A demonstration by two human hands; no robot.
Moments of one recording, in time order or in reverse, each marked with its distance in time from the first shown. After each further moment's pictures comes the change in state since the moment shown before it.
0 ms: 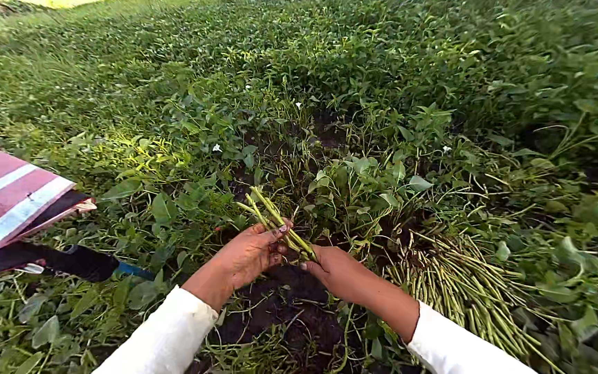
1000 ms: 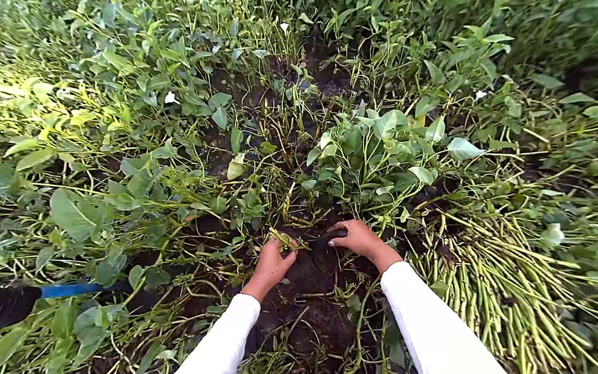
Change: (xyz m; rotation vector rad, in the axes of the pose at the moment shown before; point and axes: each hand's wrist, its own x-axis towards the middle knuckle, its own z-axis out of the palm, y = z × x) left_hand 0.171 -0.189 -0.087 0.829 0.020 0.309; right_hand 0.133 0.204 0.045 0.192 0.117 0.298
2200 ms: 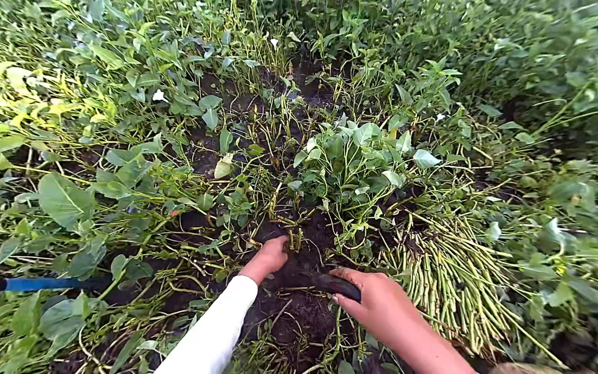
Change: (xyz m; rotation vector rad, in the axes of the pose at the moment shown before) left_hand 0.017 0.039 0.006 0.256 -0.474 -0.327; right_hand -0.202 -0.116 -0.015 -0.264 -0.049 0.160
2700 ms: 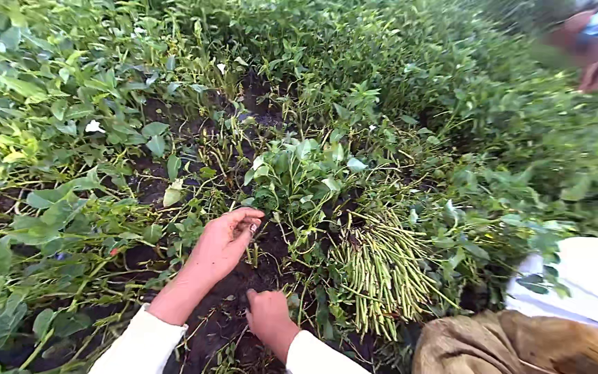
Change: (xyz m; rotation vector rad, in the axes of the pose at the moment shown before) left_hand -0.117 0.124 -0.064 -0.103 0.434 0.631; right_hand 0.083 -0.027 0.127 -0.077 -0.012 0.026
